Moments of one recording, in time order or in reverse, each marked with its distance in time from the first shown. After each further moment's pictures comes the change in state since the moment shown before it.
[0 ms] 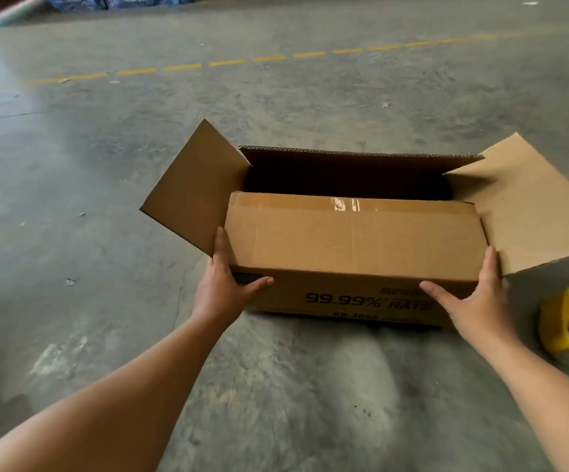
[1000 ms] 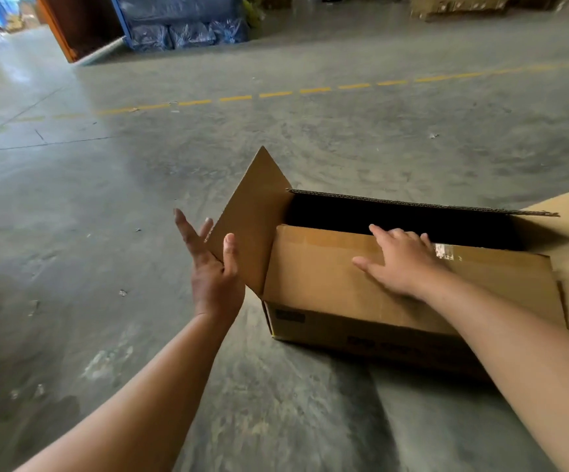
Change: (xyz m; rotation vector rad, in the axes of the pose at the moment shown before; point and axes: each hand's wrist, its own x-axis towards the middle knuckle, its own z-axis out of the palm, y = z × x) left_hand 0.017 0.022 -0.067 -0.407 0.516 0.046; right_hand 0.040 -0.166 0.091 -0.678 -0.309 -0.611
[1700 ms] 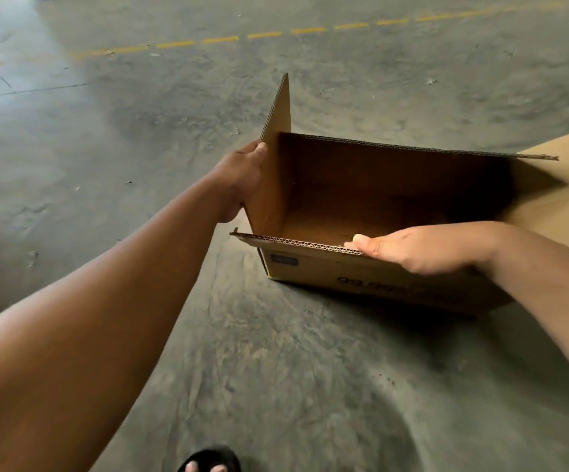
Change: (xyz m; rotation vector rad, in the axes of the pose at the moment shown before) left_hand 0.036 0.070 0.012 -0.104 -0.641 -0.315; right_hand -0.111 -0.030 -0.076 0.221 -0.725 -0.116
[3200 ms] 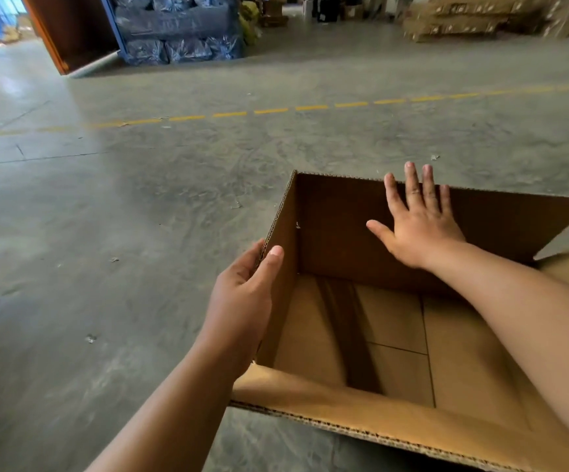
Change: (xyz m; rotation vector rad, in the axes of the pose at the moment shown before) left_hand 0.015 -0.012 0.023 -0.207 0.214 0.076; right_hand 0.183 0.068 -0.144 -0.450 0.855 0.200
